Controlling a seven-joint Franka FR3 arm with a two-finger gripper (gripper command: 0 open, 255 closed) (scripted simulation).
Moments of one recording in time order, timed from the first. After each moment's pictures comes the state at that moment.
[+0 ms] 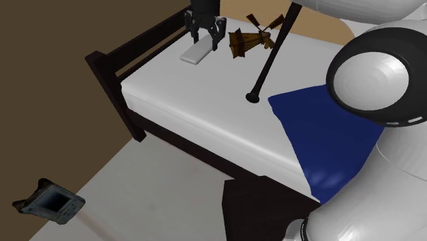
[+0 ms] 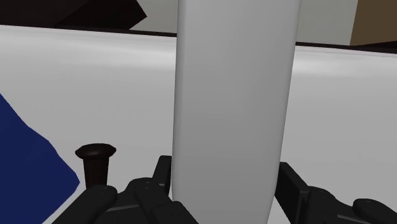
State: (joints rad) arm 0.08 0.32 0.49 -1.27 -0.15 1.54 1.19
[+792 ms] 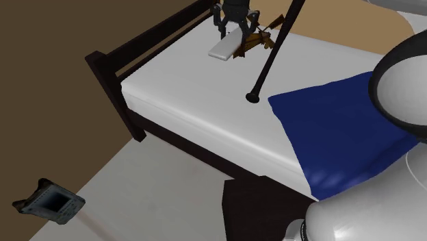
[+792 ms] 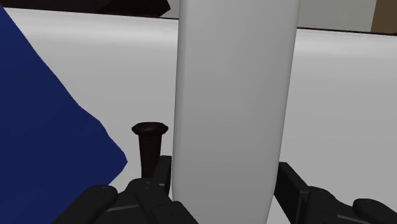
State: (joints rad) arm -0.07 0.11 0.44 -1.47 -0.05 1.56 1.01
